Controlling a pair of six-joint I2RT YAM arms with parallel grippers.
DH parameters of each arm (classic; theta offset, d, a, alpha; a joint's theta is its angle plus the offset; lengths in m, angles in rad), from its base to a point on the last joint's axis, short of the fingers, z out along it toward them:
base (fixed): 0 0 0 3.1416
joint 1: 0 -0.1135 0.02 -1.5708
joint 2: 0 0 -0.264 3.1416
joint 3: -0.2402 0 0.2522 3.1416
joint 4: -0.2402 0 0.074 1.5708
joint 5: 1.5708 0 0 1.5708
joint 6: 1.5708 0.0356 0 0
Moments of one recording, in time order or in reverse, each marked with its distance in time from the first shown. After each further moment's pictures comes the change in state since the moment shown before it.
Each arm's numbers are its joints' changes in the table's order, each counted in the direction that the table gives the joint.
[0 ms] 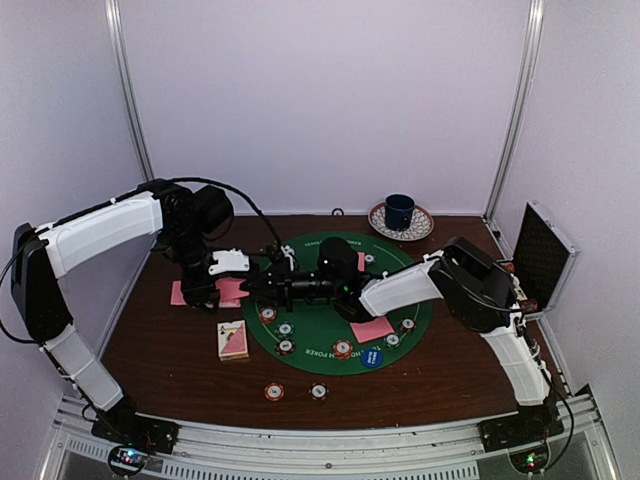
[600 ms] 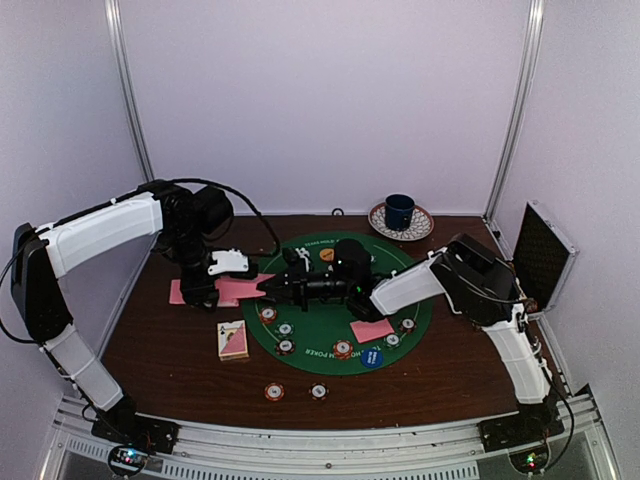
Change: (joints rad) left arm 0.000 0.000 0.006 0.010 -0.027 0.000; right arm 0.058 0.004 0.080 0.050 -0.026 0.014
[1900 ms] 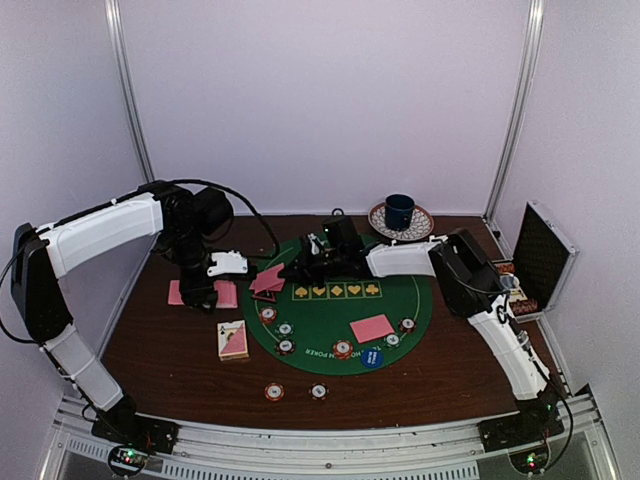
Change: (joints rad) left arm 0.000 0.000 0.005 -0.010 -0.018 0.005; right arm 0.150 -0.201 -0.496 -0.878 0.086 -0.520
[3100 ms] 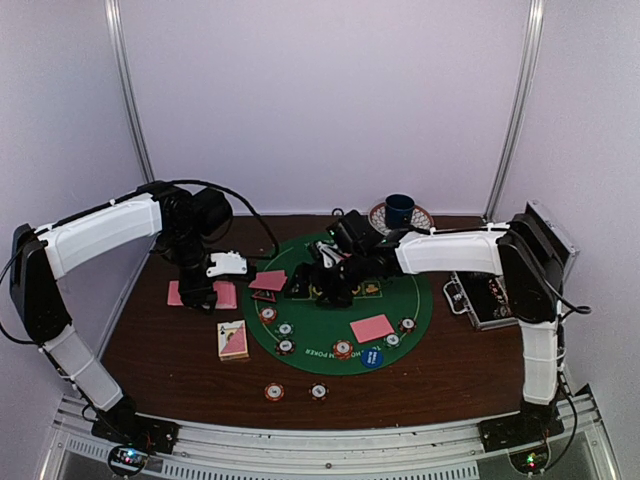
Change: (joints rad) left arm 0.000 0.008 0.008 0.000 0.003 -0.001; right arm -0.109 0.476 0.388 -0.397 0.265 -0.358
